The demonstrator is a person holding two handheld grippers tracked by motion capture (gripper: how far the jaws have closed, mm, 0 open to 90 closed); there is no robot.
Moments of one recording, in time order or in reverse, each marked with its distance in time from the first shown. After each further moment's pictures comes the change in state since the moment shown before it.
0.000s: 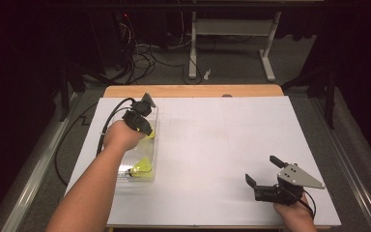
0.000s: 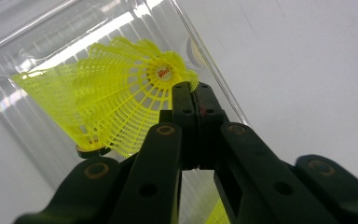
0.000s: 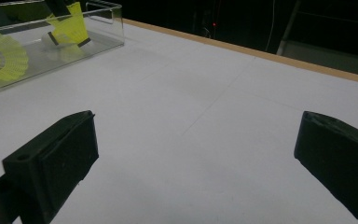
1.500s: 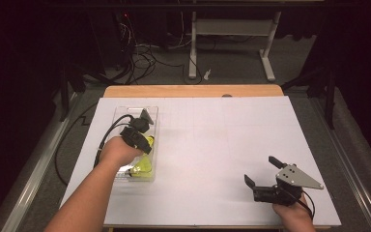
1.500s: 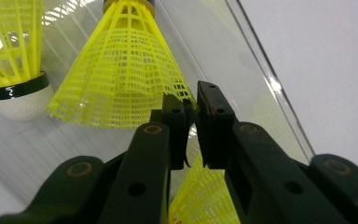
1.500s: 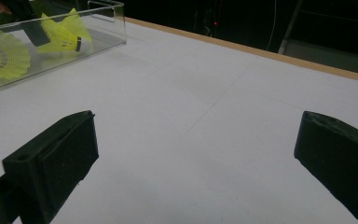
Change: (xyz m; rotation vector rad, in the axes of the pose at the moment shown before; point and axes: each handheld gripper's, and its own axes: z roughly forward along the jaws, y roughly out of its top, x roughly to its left) left arm -0.004 -0.035 0.023 0.086 -0.094 -0.007; right arm 0.003 0.000 0.001 0.006 0.004 -0.002
